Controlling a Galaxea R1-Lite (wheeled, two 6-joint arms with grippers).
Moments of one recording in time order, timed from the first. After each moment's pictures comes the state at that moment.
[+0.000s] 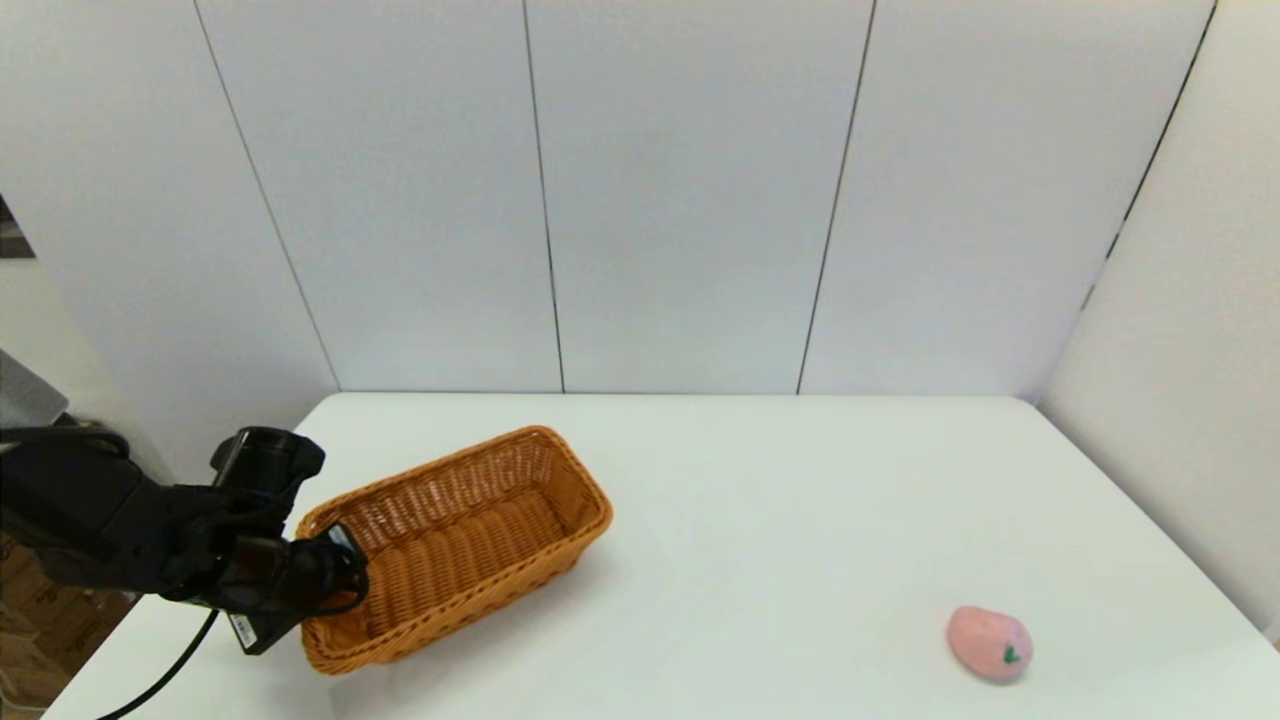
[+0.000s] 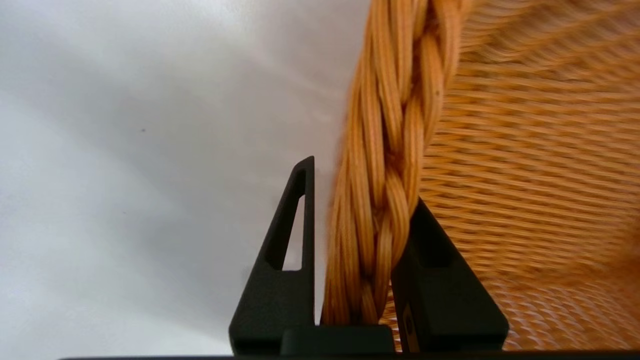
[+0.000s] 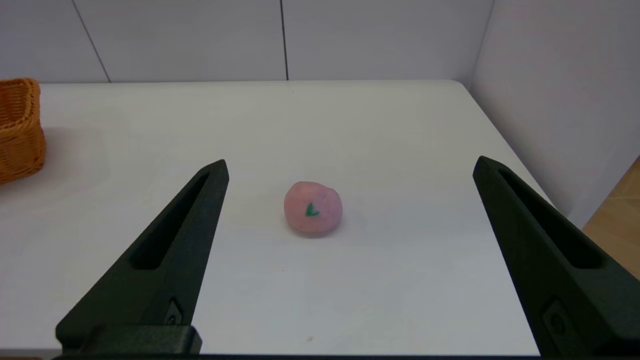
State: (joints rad) left arm -0.02 1.96 -0.65 -0.19 -0.02 -0.81; right arm 0.00 0.00 0.00 0.00 -0.02 0.01
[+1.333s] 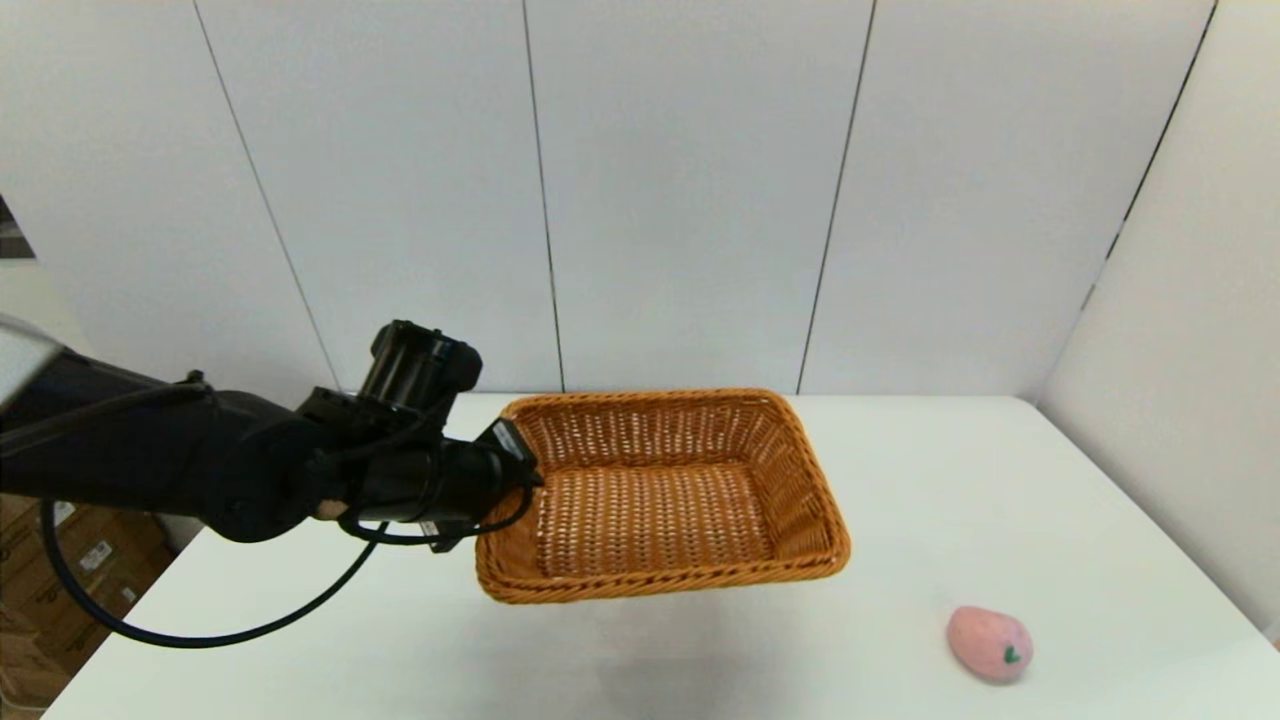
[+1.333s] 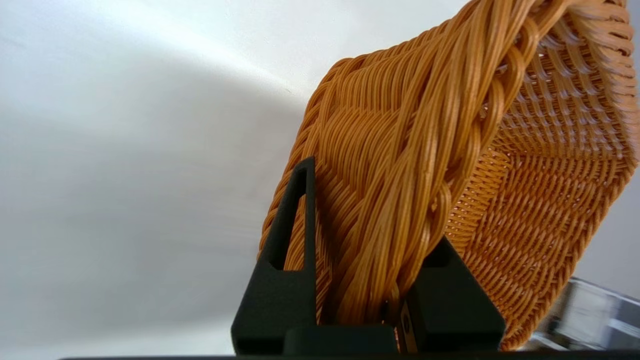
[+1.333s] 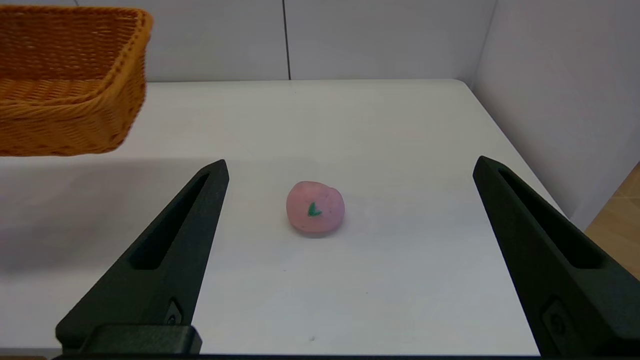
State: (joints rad) left arm -0.47 1.85 -0.94 -0.11 -0.09 -1.06; right arm 0.00 0.00 0.00 0.00 -0.02 0.02
